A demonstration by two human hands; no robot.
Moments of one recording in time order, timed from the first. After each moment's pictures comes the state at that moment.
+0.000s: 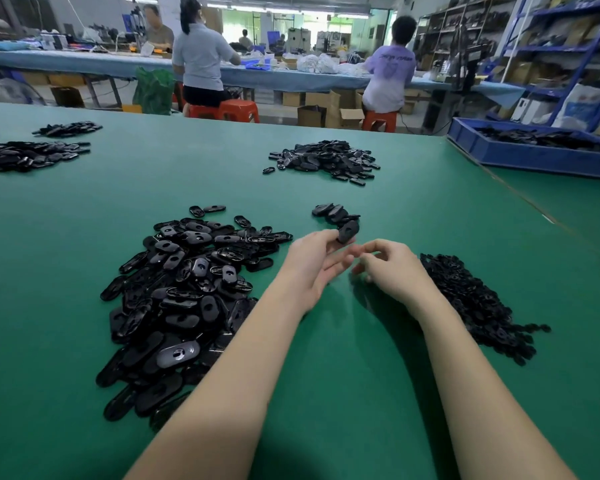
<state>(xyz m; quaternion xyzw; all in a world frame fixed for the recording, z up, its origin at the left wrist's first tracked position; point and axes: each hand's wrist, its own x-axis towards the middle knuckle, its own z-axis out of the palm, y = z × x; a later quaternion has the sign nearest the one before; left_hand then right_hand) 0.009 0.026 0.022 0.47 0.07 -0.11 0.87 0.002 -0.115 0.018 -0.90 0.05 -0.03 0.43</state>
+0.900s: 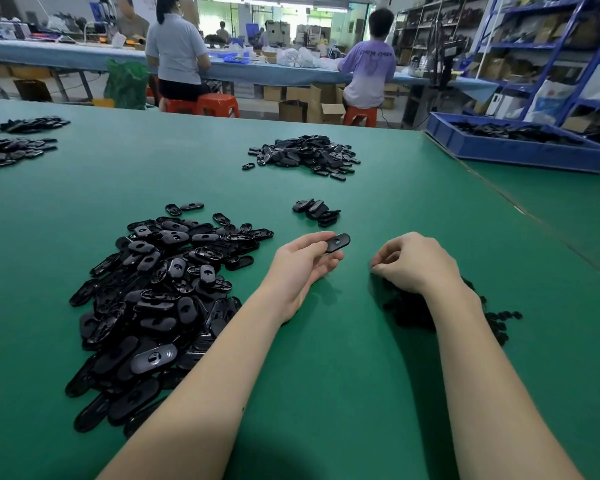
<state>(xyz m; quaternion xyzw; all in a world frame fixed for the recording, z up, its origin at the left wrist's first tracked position) 0.001 0.021 0.006 0.52 0.02 -0.10 0.85 -0.010 -0.158 0.041 -0.97 0.12 -0.01 0.19</state>
